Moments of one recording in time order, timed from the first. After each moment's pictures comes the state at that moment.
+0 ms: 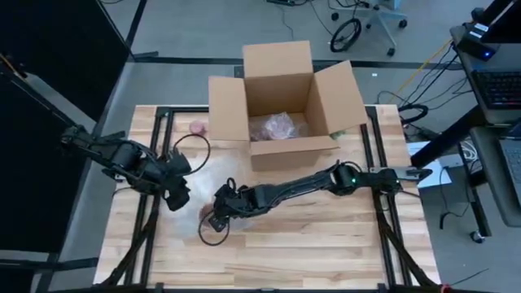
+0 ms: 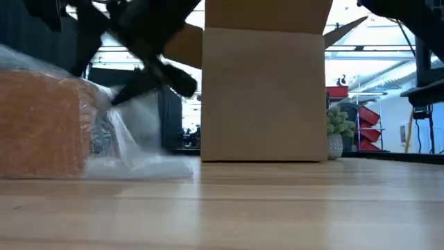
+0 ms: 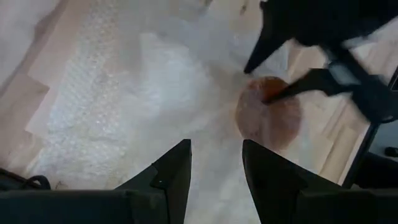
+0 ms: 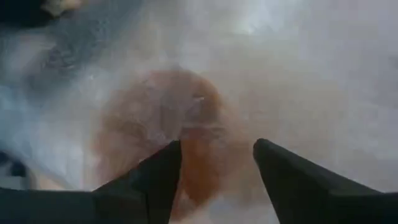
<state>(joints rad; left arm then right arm) -0.36 1.01 1.16 -1.32 -0.12 -0.88 0.21 2.49 2.26 -0.65 0.22 0.94</state>
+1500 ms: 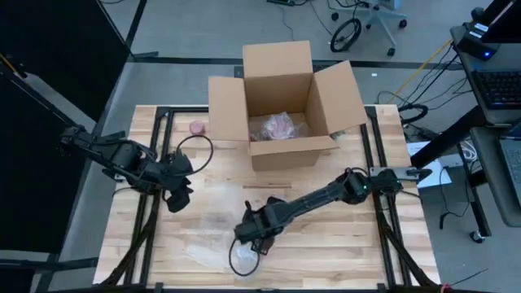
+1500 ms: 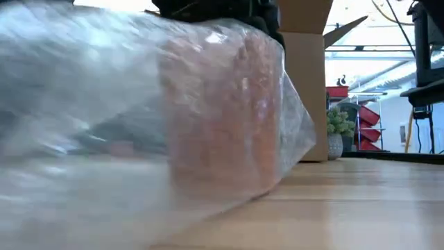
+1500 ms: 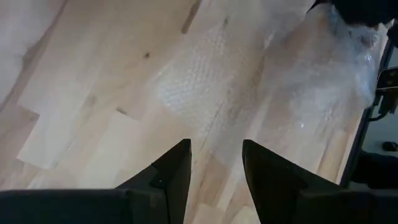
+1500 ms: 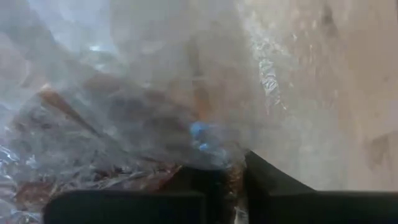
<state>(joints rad) -0.37 1.01 1.16 -1.26 -0.13 -0.80 0.37 2.41 2.26 -1.31 0.07 0.74</state>
